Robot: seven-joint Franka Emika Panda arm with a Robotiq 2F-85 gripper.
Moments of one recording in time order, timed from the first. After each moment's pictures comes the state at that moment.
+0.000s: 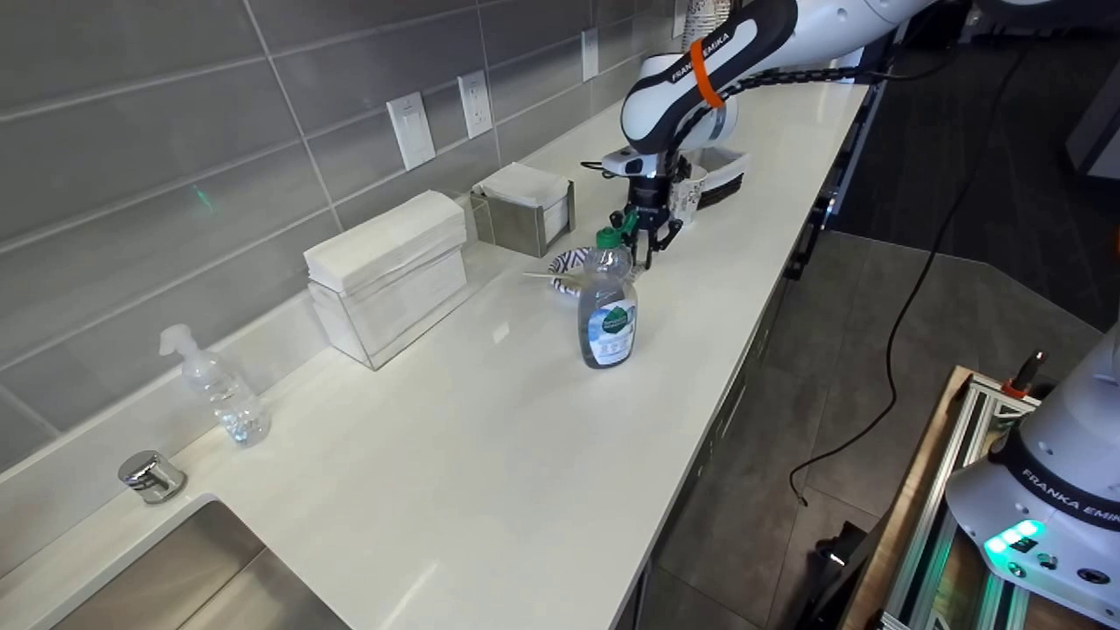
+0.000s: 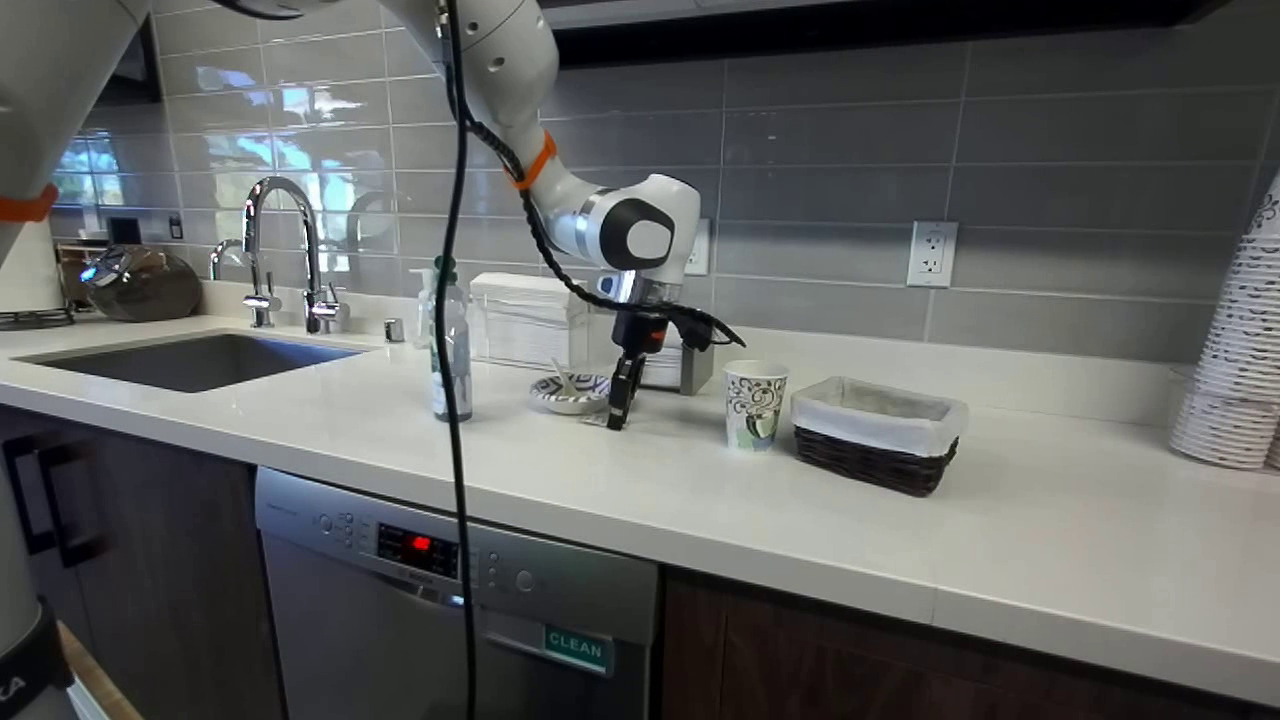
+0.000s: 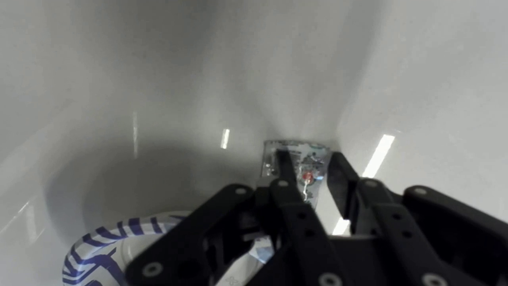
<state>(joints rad) -0.21 0.47 0.09 -1.82 0.17 2.20 -2.22</state>
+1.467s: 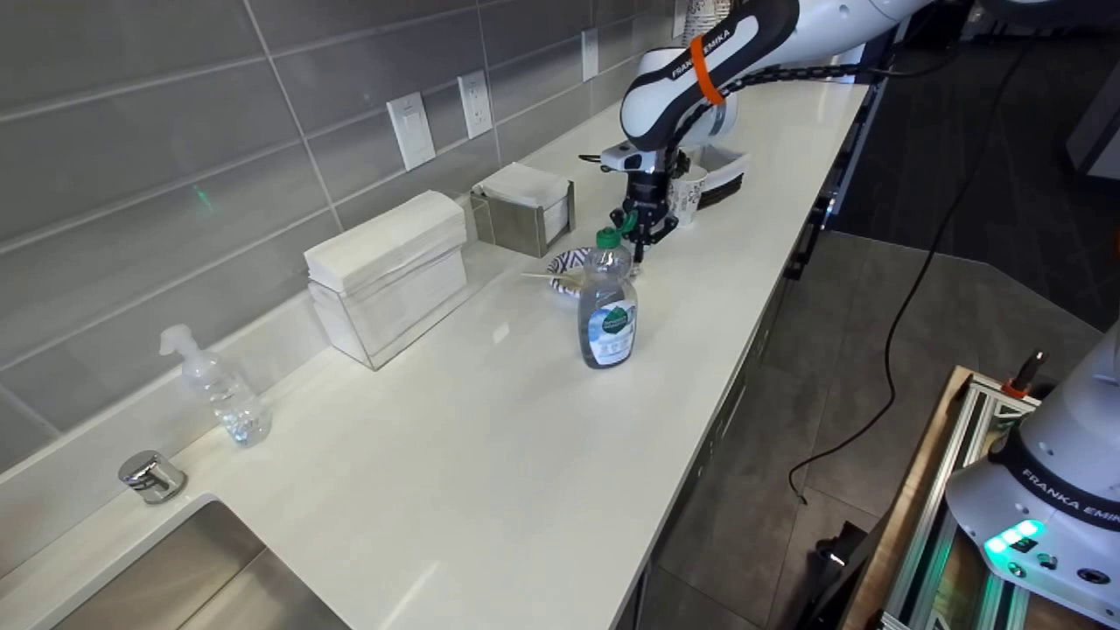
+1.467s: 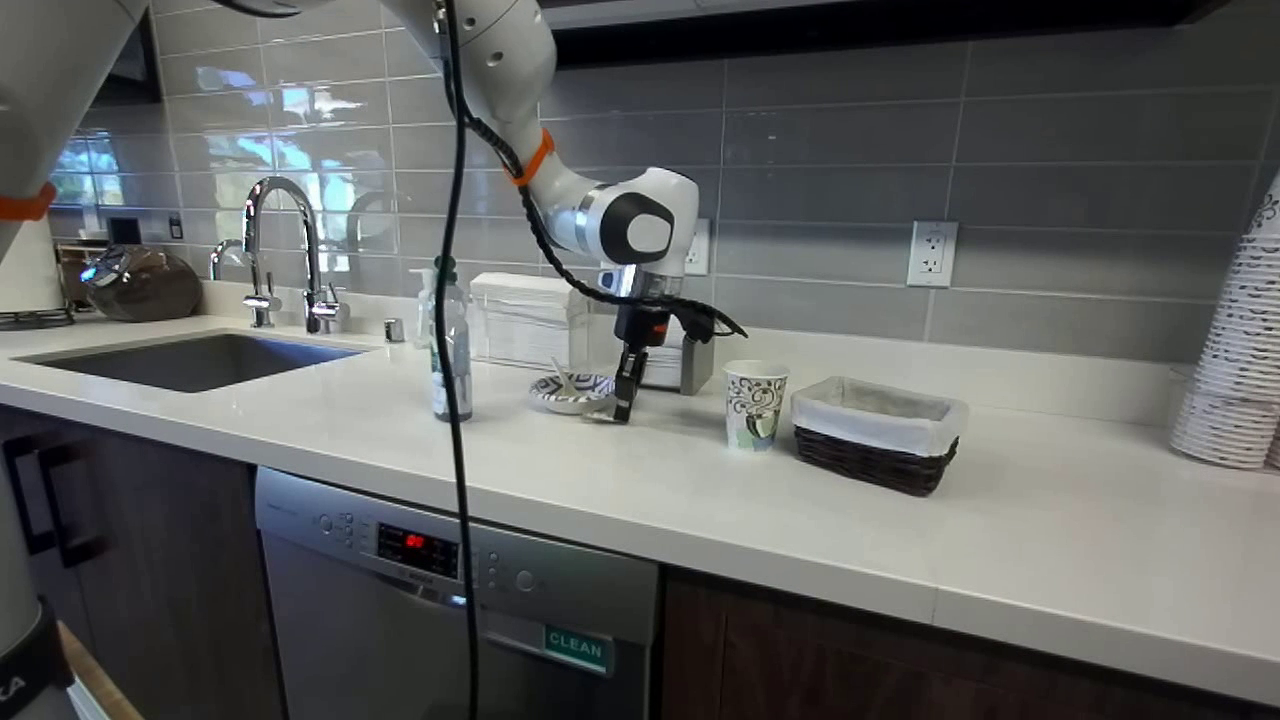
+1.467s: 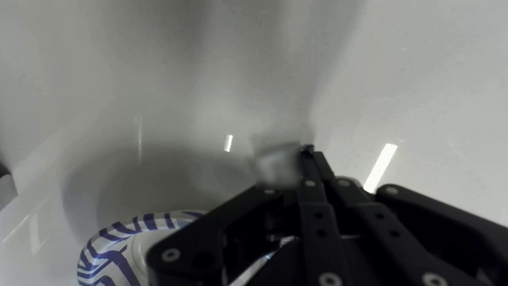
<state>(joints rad) -0.20 0.46 0.08 -1.82 0.15 2.22 -2.22</state>
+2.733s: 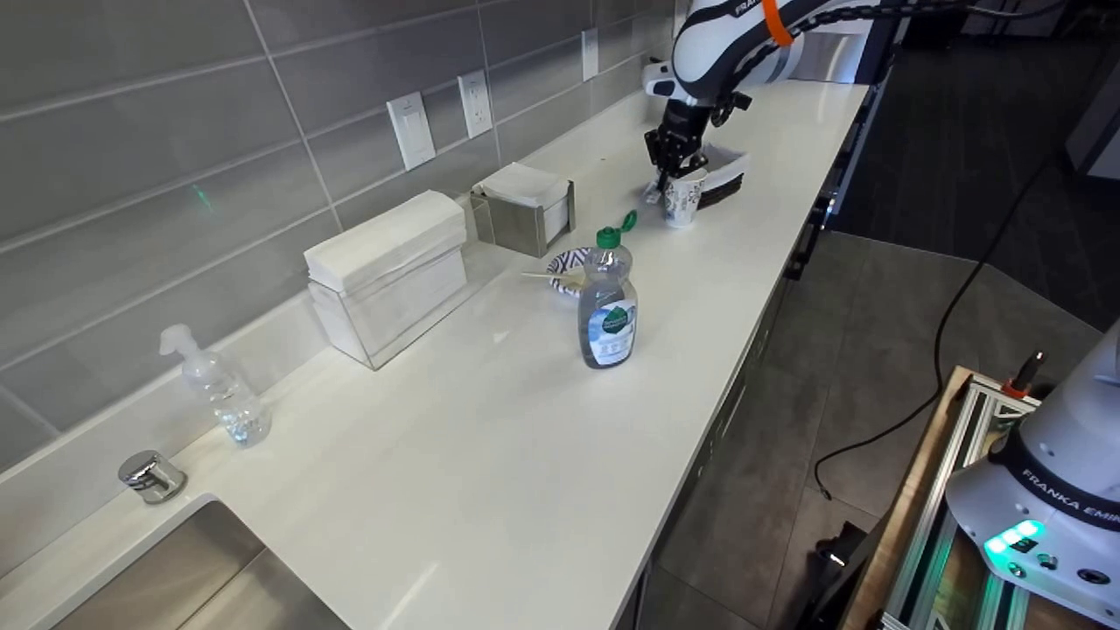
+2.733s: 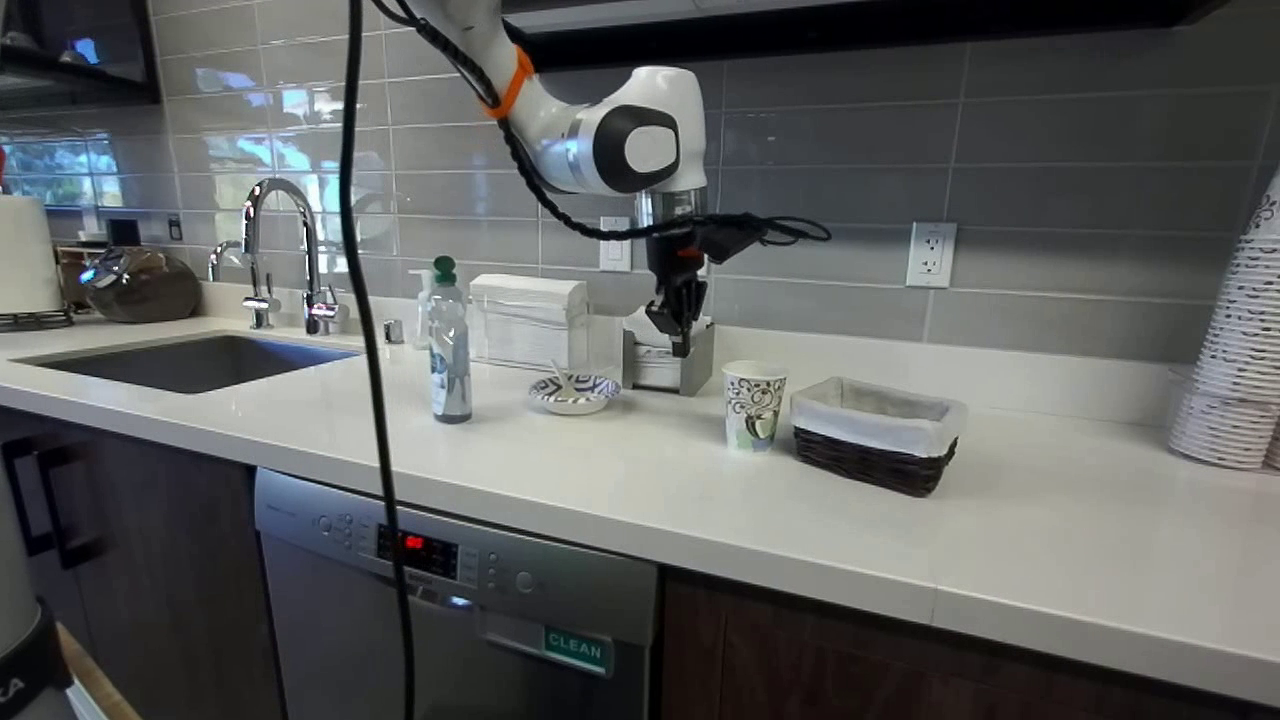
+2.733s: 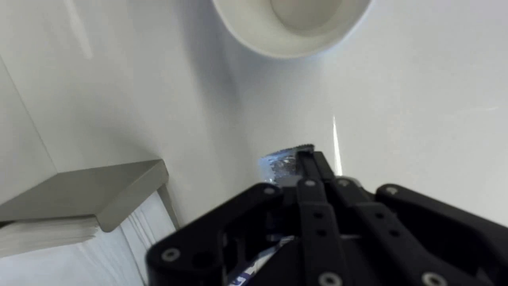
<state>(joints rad) -0.19 0.21 -0.04 -1.98 0.10 2.43 -1.85</state>
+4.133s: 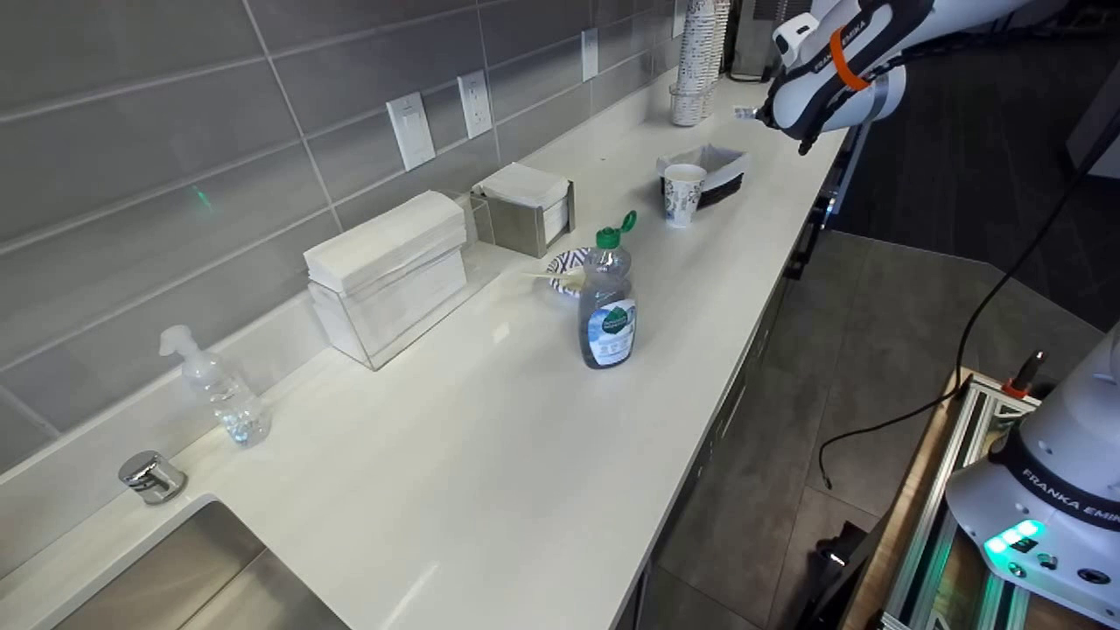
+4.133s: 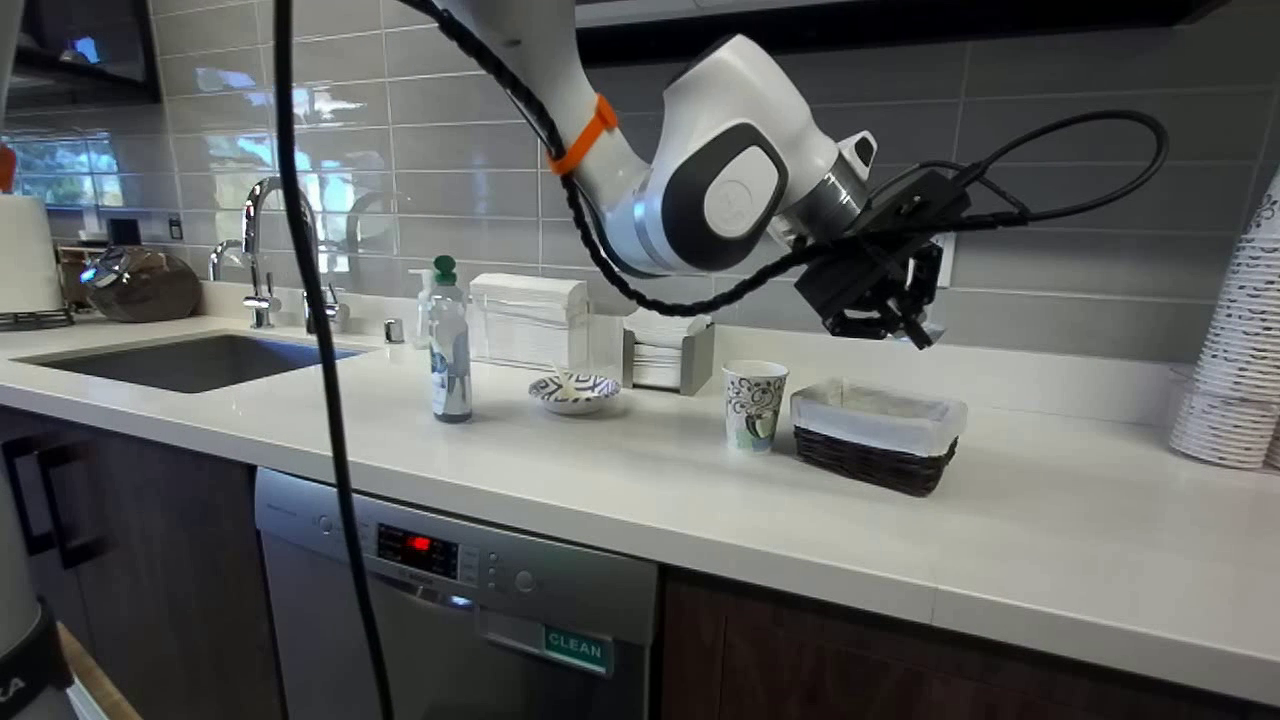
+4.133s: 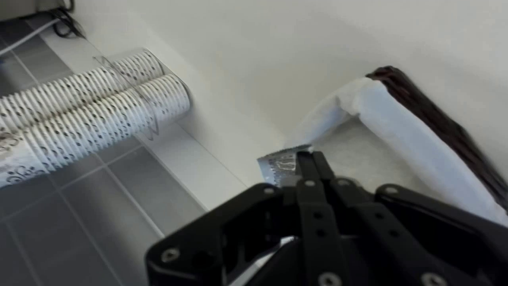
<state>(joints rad) -0.22 0.27 -0.41 -2.15 -0.01 3.27 -1.06</state>
